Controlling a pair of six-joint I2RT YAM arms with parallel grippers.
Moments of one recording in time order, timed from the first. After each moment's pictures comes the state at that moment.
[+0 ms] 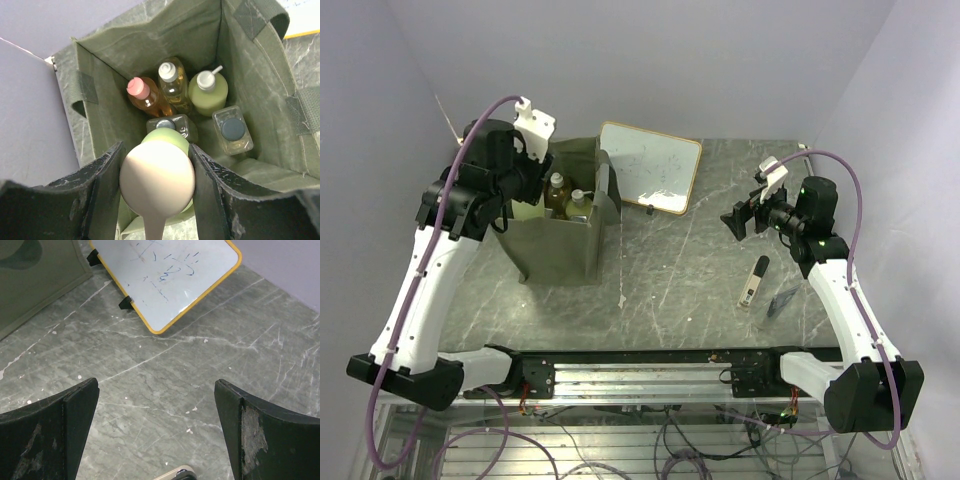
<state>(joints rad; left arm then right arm) -0.34 1.23 1.67 -0.94 -0.14 0.26 0.03 1.08 0.90 -0.21 -0.59 -0.34</state>
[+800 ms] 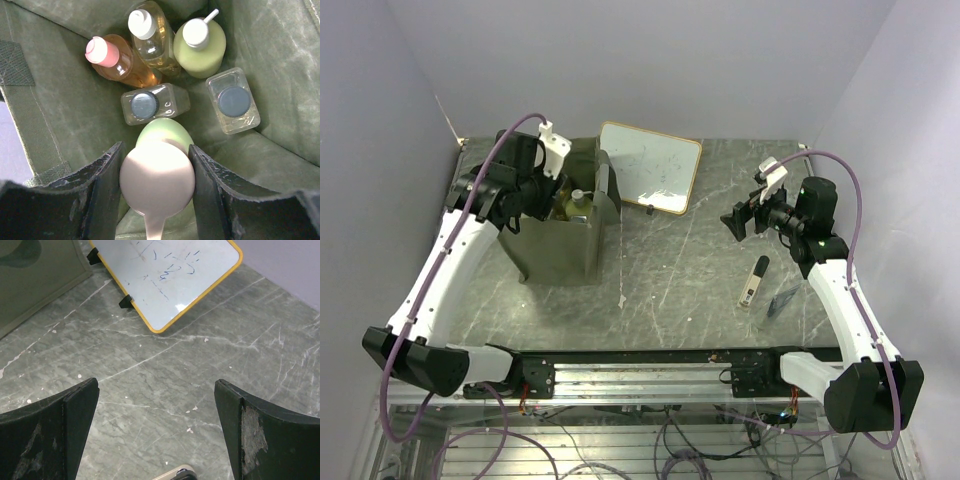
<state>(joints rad) -0.34 1.30 1.53 -0.99 -0.12 0.26 0.03 1.08 0.90 -0.21 -0.59 -0.34</state>
